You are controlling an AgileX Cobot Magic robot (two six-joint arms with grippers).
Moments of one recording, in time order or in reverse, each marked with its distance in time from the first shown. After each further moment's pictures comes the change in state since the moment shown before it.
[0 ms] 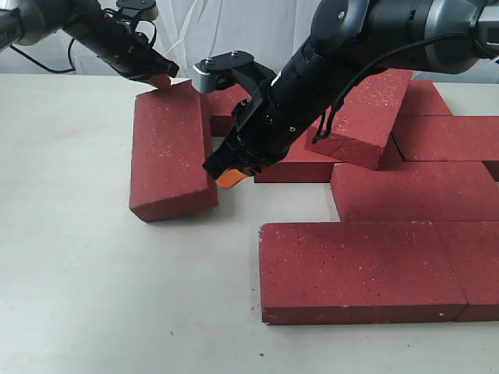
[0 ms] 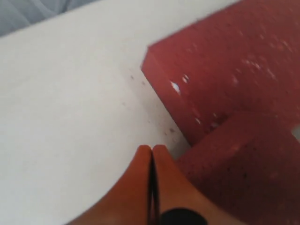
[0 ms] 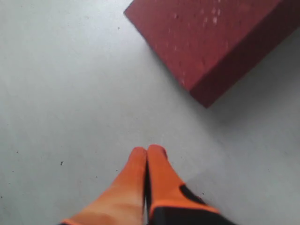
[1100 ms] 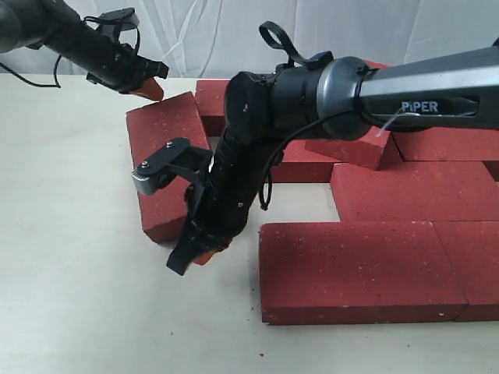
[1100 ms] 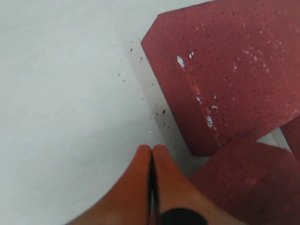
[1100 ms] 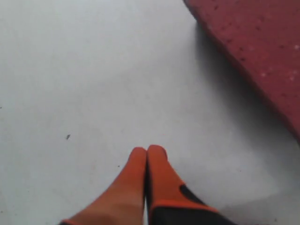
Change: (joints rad) left arm 0.049 -0.083 0.229 -0.170 -0.087 -0.009; right arm 0.218 0.142 0.000 -0.173 -0.026 0.073
